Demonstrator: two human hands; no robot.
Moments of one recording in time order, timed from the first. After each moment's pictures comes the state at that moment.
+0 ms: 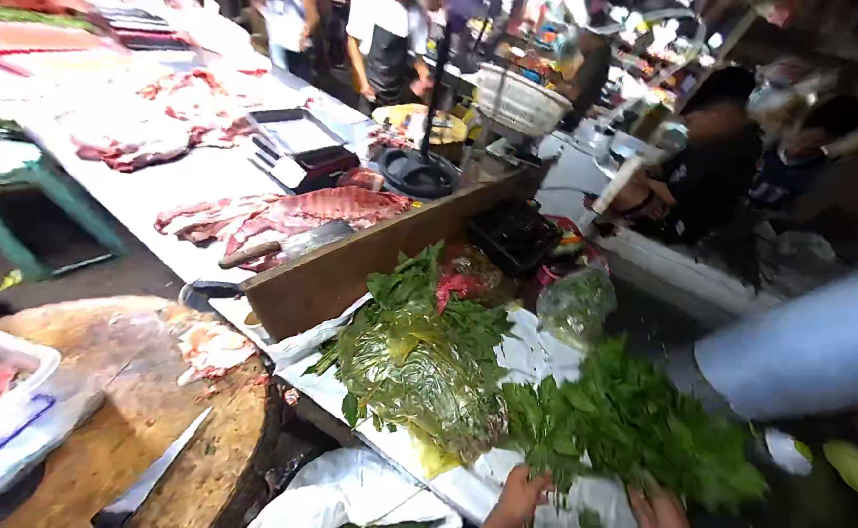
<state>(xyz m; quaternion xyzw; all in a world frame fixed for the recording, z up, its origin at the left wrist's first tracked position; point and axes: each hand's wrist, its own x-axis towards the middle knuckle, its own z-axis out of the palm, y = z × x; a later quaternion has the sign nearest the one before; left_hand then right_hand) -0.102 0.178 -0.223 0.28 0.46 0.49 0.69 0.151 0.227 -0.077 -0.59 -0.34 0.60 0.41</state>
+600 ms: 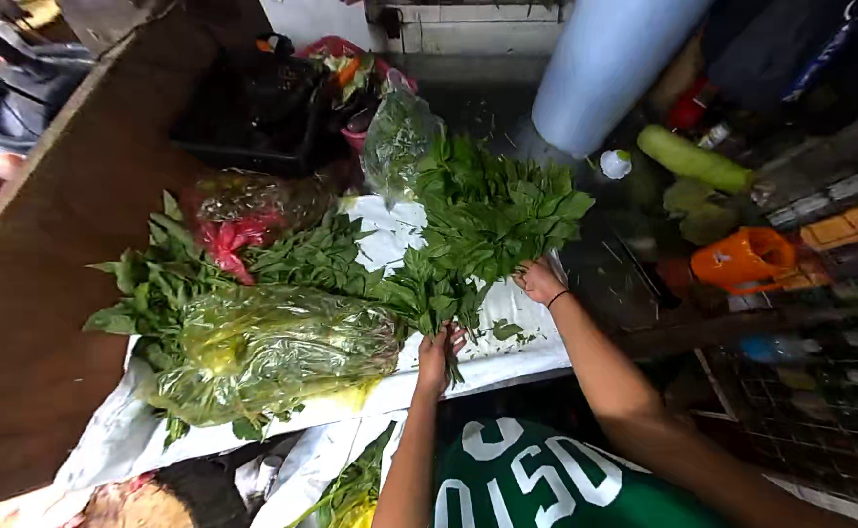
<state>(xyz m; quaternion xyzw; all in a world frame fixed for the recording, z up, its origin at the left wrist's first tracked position) -0.112 0.176 -0.185 0.16 0.44 0.47 0.75 0.153 0.272 -0.100 -0.65 -0.21 0.56 0.46</state>
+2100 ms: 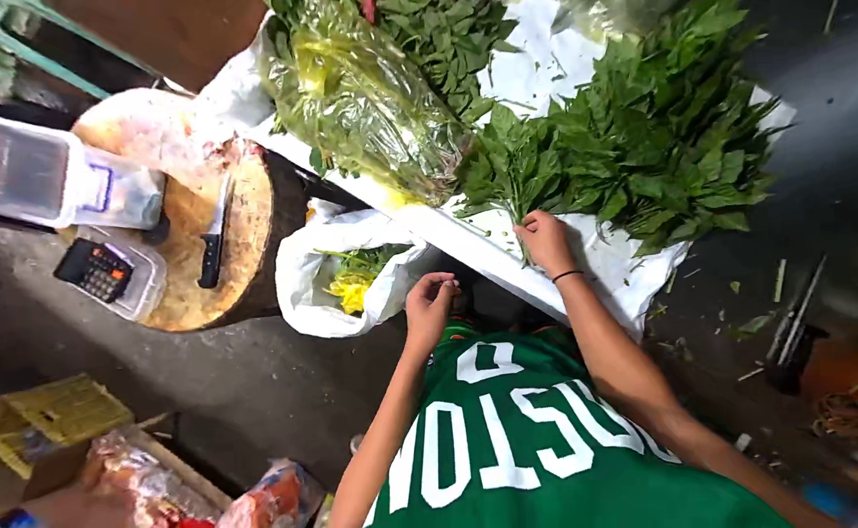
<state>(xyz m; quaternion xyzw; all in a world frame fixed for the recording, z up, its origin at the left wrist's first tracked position) -0.080 -0.012 -0.094 0.27 0.72 0.50 0.40 0.079 0.211 -0.147 -0.56 -0.70 0.44 0.05</state>
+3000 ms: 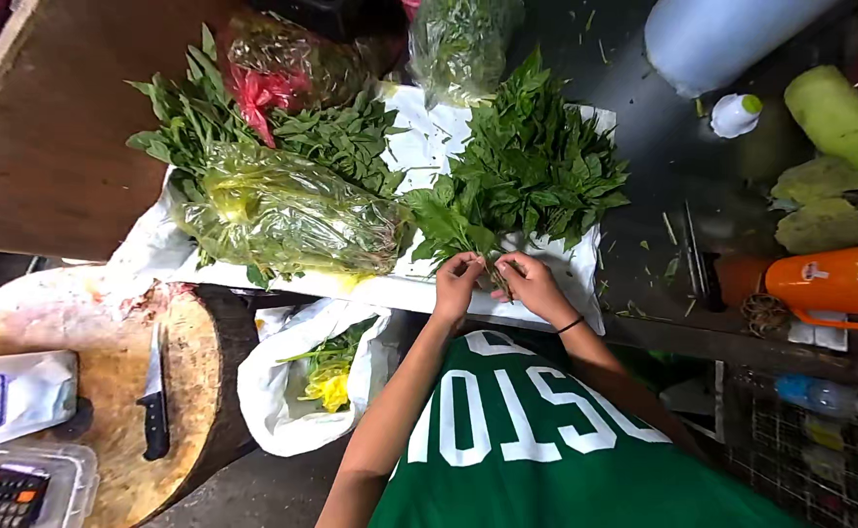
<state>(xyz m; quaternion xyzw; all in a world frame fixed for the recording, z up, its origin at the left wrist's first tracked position) -0.044 0.130 -0.087 0.33 0.54 0.48 0.61 0.133 0.154 -0.071 -0.57 -0.52 0.60 0.23</state>
